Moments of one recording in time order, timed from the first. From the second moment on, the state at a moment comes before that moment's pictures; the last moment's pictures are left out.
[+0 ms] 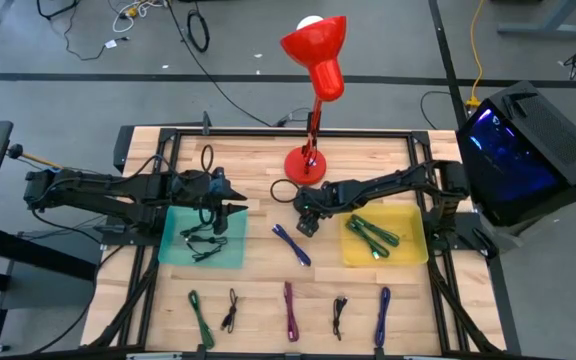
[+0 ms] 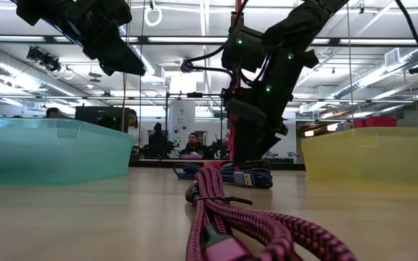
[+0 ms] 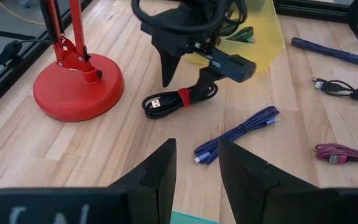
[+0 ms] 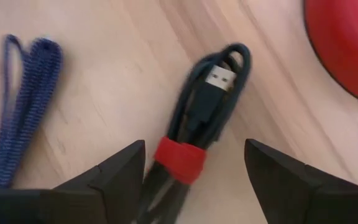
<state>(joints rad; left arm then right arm) 0.04 0.94 0.61 -0.19 -0.09 -0.11 -0.06 1.88 1.14 -0.40 0.16 0.43</state>
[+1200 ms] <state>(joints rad) 0.04 0.94 0.61 -0.14 -0.09 -0.13 -0.08 1.82 1.37 -0.47 0.07 0.27</state>
